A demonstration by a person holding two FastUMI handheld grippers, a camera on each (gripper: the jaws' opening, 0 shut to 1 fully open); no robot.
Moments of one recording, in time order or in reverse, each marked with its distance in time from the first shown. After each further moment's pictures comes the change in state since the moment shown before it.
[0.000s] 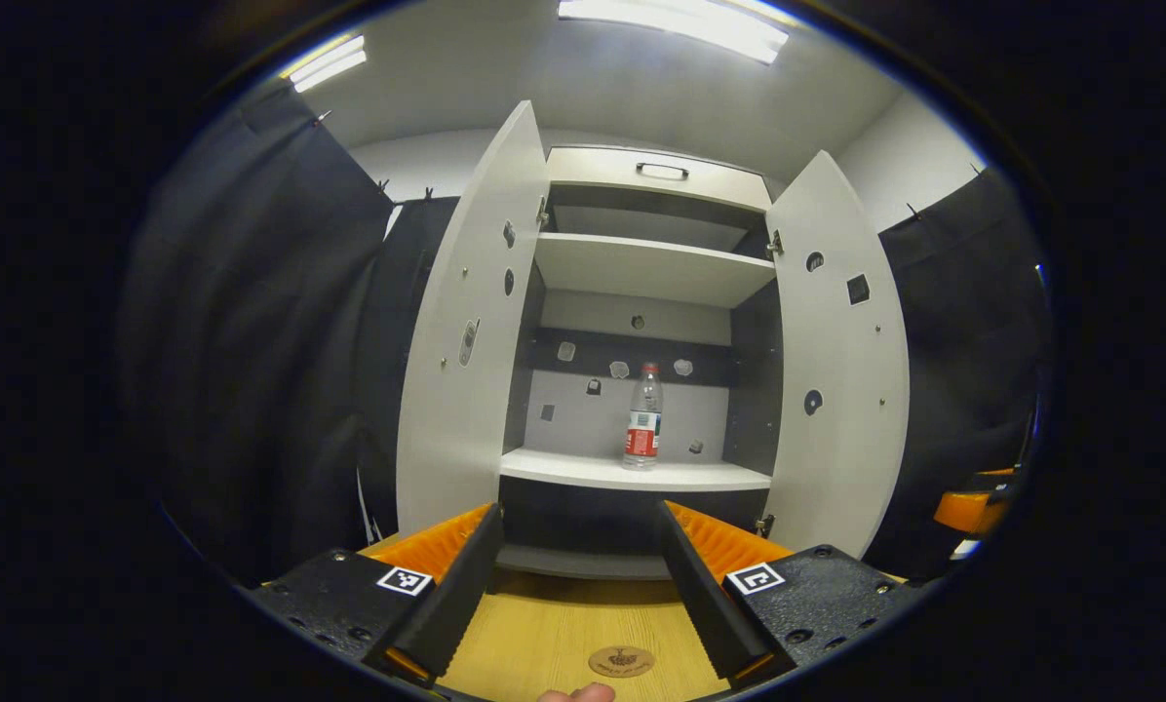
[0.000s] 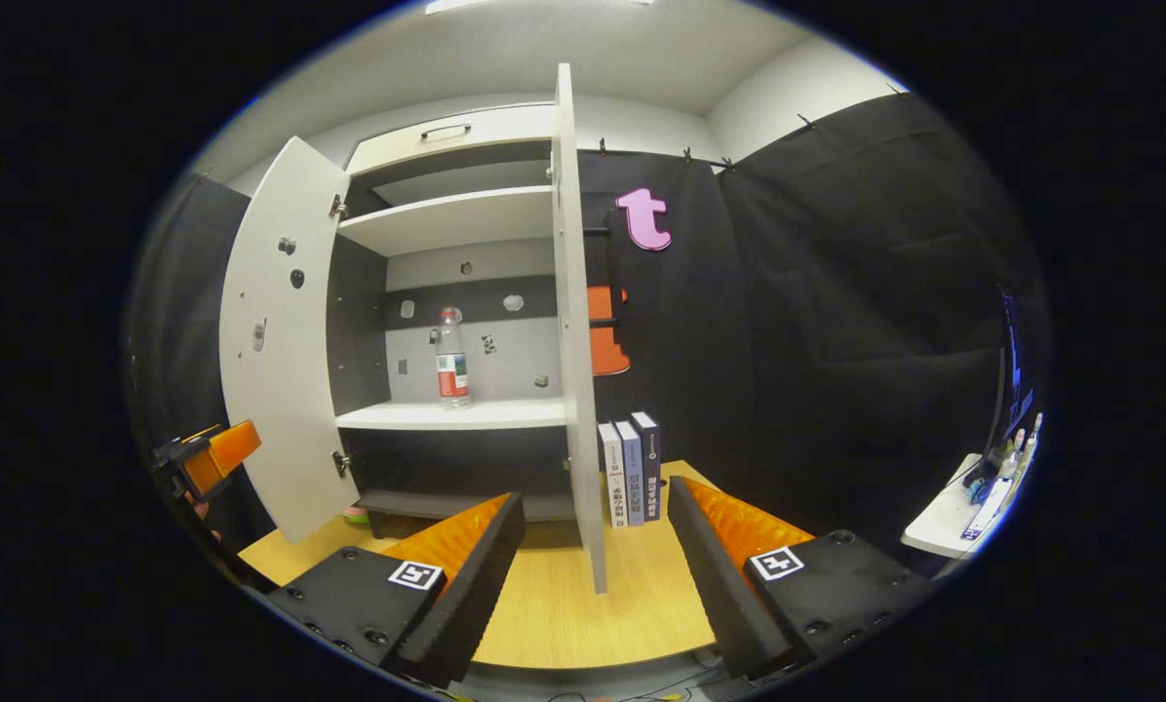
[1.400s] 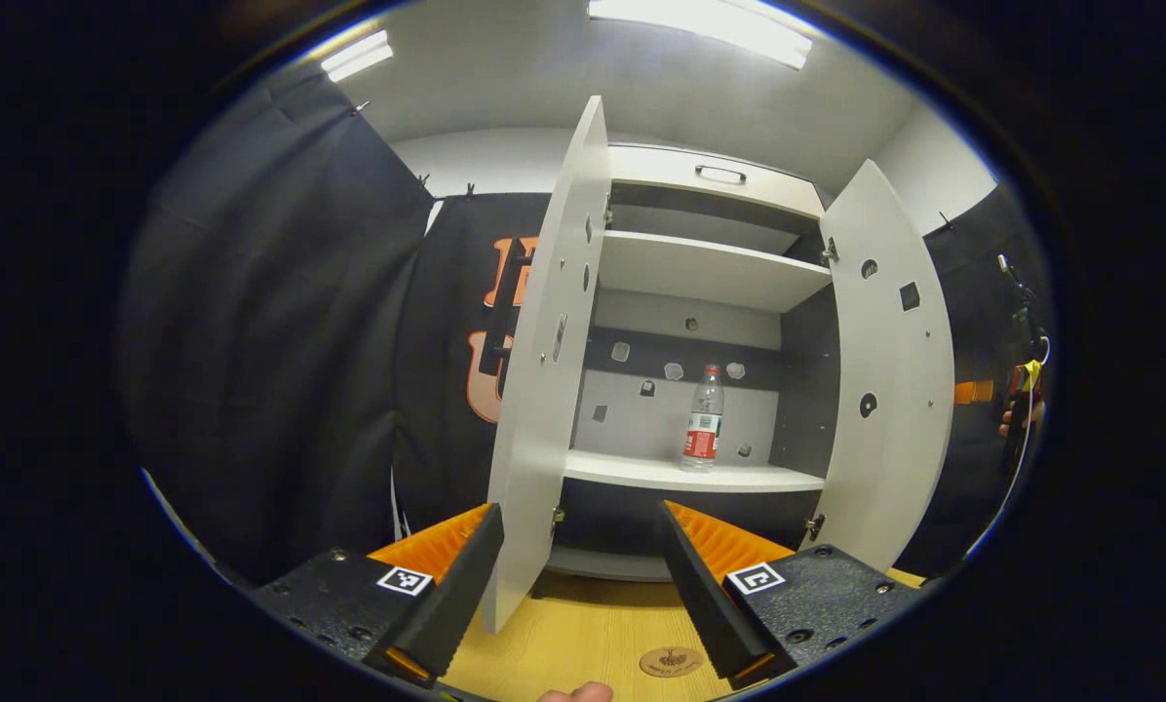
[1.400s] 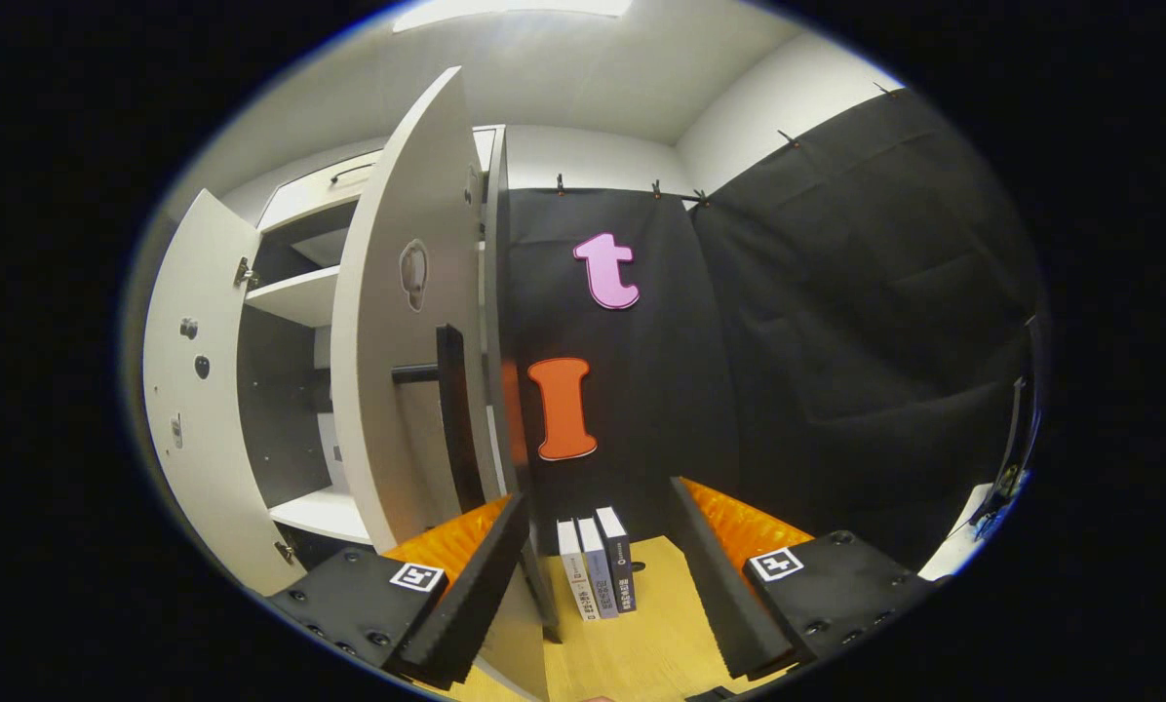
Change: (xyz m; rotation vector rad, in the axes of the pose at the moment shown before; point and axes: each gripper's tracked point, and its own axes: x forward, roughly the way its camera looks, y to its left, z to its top) left arm 0.005 0.077 -0.007 -0.034 -0.008 0.081; right arm 0.147 -0.052 0.121 0.034 -0.121 -0.041
